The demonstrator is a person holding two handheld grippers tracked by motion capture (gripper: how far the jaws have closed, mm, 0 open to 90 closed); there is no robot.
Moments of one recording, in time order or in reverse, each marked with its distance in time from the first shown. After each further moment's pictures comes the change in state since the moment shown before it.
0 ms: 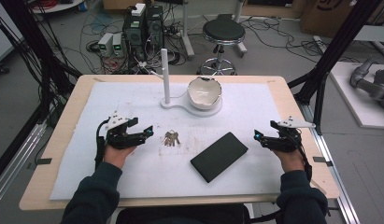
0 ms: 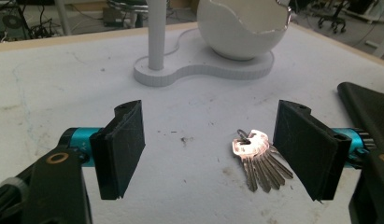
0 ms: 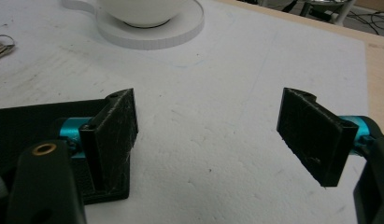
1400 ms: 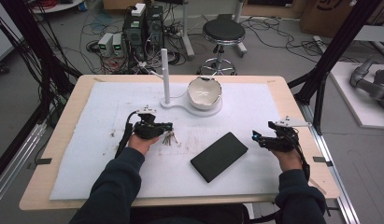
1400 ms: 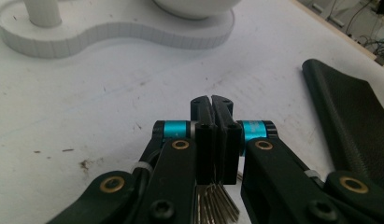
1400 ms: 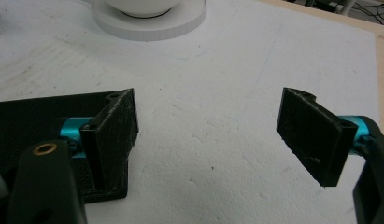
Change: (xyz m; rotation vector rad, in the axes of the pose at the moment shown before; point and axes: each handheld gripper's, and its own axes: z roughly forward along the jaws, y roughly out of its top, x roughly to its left) left arm -0.017 0.012 0.075 0.206 -0.213 -0.101; right arm 0.000 -0.001 0.008 0.031 0.004 -0.001
